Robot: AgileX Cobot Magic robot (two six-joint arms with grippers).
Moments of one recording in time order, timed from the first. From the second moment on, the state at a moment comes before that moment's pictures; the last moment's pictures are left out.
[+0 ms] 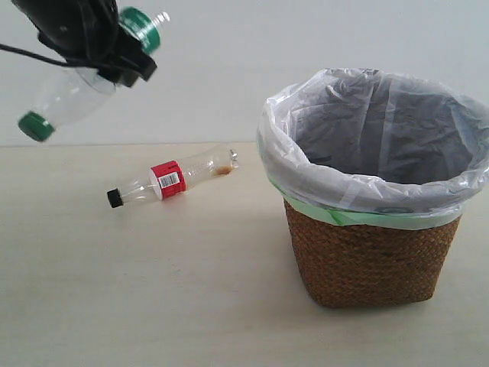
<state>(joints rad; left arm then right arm) -0.46 1.74 -1.69 0.40 0.92 -0.04 0.07 0.01 0.00 0.01 0.35 0.00</state>
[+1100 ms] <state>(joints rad) -0.50 1.75 -1.83 -1.19 0.75 0.69 0.07 0.01 0.00 0.01 0.35 0.00</state>
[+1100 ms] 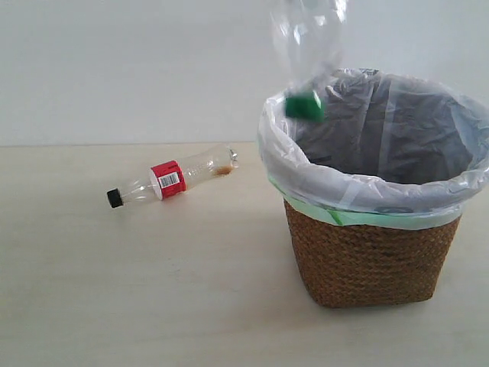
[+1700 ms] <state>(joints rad) -0.51 1.75 -1.83 -0.66 0.76 0.58 0.07 0.01 0.00 0.01 0.35 0.00</state>
